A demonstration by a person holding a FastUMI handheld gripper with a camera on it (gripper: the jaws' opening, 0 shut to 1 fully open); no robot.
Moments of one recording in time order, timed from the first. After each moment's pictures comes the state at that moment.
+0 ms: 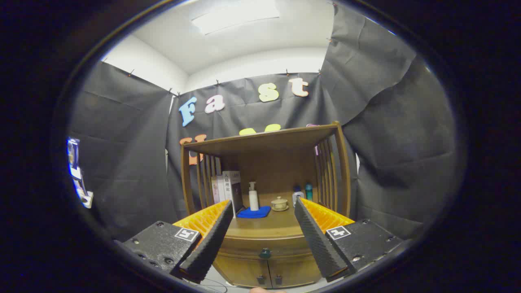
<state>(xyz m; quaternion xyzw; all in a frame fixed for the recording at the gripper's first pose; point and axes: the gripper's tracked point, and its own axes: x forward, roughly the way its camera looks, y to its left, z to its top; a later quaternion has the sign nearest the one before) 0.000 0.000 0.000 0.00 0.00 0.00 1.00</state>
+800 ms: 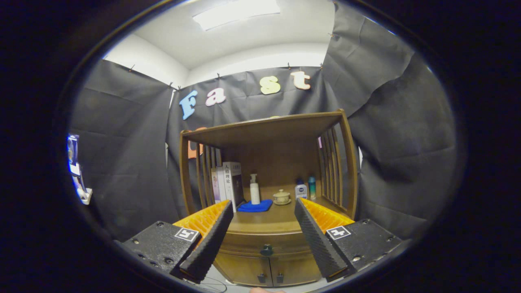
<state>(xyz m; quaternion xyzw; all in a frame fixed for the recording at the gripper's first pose) 0.024 -0.004 -0.041 0.00 0.02 0.00 1.00</state>
